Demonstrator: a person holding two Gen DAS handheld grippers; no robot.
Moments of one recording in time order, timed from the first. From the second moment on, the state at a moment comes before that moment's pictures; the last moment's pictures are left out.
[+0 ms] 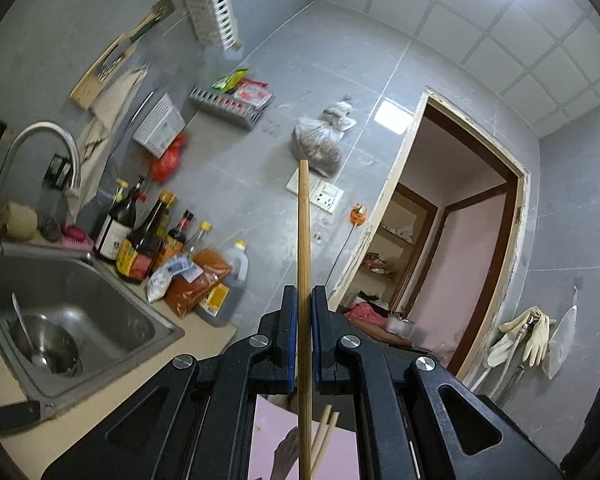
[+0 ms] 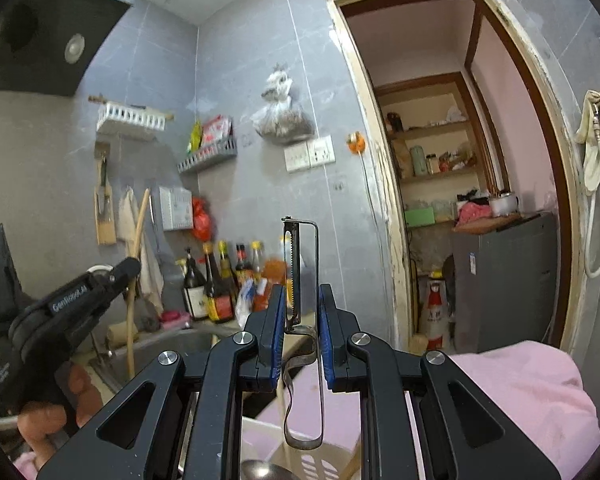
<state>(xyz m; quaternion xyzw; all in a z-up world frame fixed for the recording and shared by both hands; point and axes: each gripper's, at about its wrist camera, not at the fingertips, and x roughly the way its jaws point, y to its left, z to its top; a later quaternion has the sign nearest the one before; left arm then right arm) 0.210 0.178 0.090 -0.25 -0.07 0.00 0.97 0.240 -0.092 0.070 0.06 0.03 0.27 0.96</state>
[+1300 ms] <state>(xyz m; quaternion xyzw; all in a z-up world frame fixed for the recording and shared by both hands) 0.227 0.125 0.048 -0.17 -0.04 0.06 0.98 0.245 -0.086 0.033 0.05 0.05 0.30 0.95</state>
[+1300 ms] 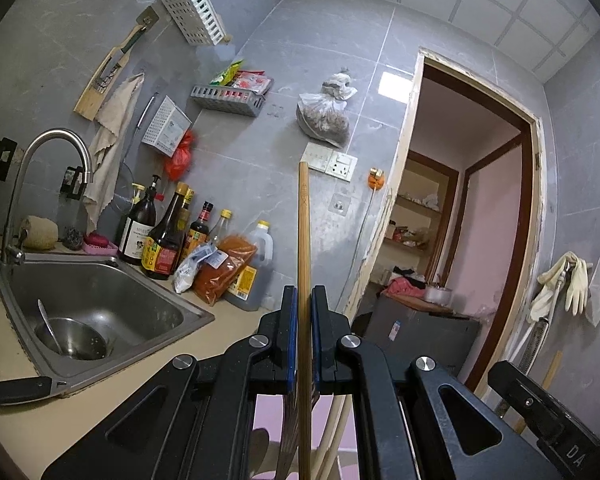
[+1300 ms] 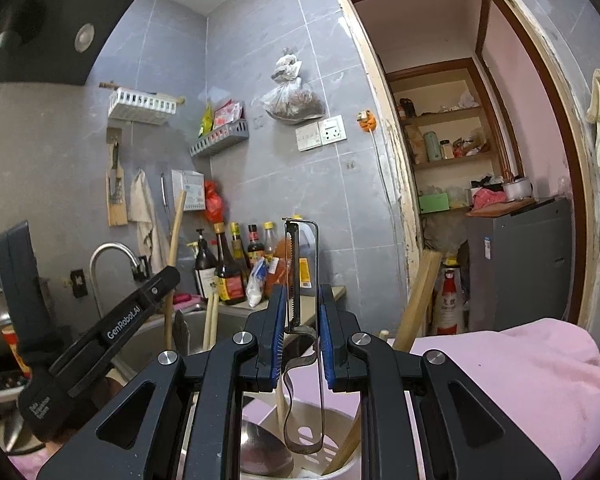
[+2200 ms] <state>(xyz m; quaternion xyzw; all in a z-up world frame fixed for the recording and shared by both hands) 0.217 0.114 0.027 -0.13 0.02 0.03 0.99 0.240 -0.084 0.025 0.04 0.06 0.30 0.95</state>
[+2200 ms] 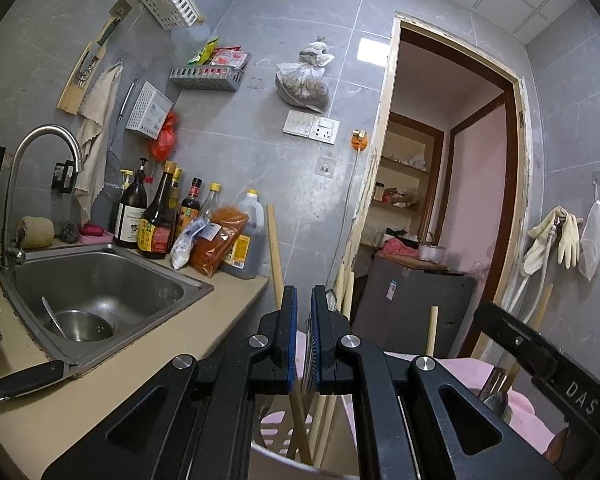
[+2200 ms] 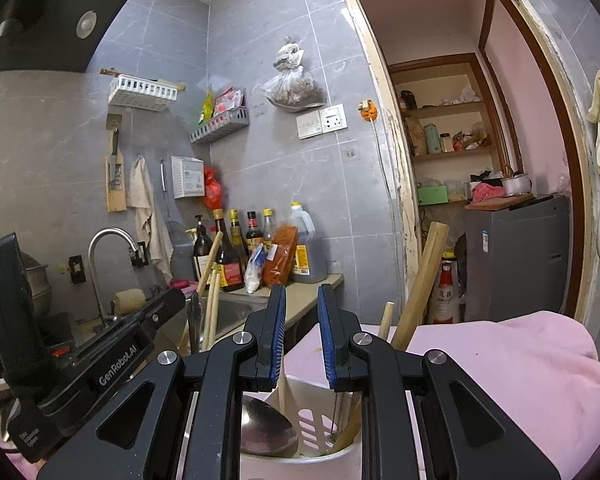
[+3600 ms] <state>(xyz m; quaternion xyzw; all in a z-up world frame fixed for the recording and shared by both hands) 0.207 0.114 0.046 -0.14 0.03 0.00 0.99 0.214 -0.095 0.044 0.00 0.04 0.22 0.97</state>
